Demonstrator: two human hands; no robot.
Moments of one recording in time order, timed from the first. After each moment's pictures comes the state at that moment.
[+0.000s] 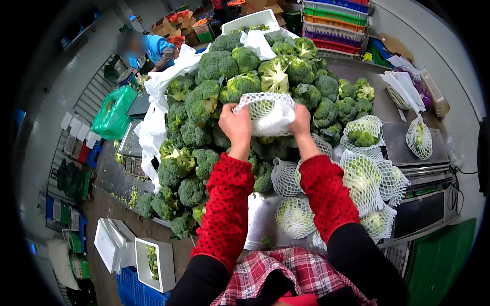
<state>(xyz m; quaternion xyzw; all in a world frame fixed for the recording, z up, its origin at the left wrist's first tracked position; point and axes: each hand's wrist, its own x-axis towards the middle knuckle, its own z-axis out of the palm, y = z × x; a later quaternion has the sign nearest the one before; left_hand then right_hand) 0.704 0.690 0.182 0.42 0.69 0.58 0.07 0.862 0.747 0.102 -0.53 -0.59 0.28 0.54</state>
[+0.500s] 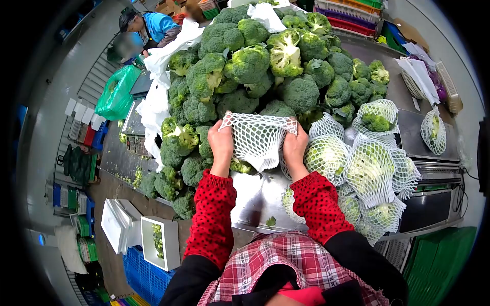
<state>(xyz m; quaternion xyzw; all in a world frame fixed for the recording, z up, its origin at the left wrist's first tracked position) 0.627 0.624 0.107 0.39 0.66 0.59 0.25 0.805 0.634 0.055 -0.52 -0.41 0.38 0.65</state>
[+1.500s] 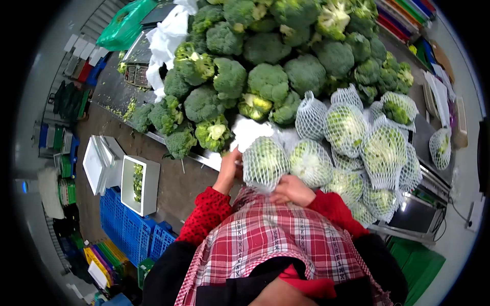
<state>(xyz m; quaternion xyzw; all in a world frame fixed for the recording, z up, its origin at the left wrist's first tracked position) 0.618 0.394 -0.002 0.11 0.68 0.43 0.58 0.854 0.440 0.046 -0.42 -0.38 0.82 -0.04</state>
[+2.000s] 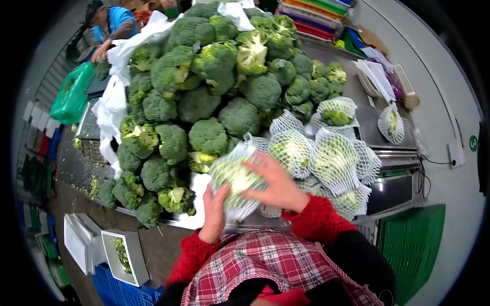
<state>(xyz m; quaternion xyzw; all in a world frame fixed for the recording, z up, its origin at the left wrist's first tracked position) 0.697 0.456 0.107 0.23 0.45 0.60 0.62 0.877 0.518 0.137 -0.41 -0.83 0.26 0.27</state>
